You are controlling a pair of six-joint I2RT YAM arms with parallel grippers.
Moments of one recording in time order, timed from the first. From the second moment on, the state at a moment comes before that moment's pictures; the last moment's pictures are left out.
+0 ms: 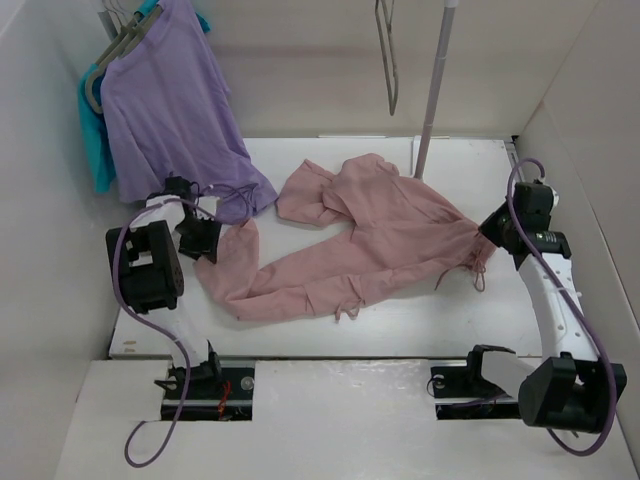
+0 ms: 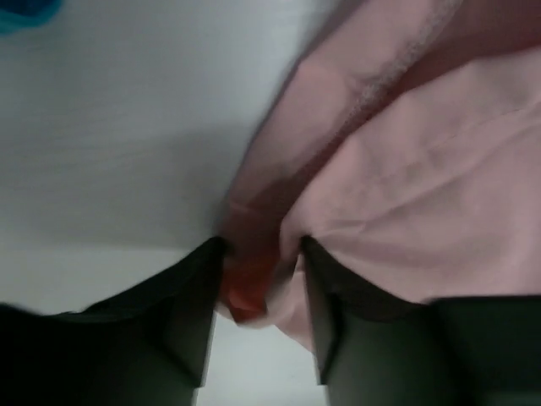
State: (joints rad) left arm 0.18 1.83 1.20 -0.79 0.18 0.37; right arm -0.13 1.08 0.95 -0.58 0.08 0.60
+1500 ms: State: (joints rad) left arm 0.46 1.53 1.20 -1.04 -0.33 0.68; right arm -0.20 0.53 0.76 -0.88 0.40 1.07
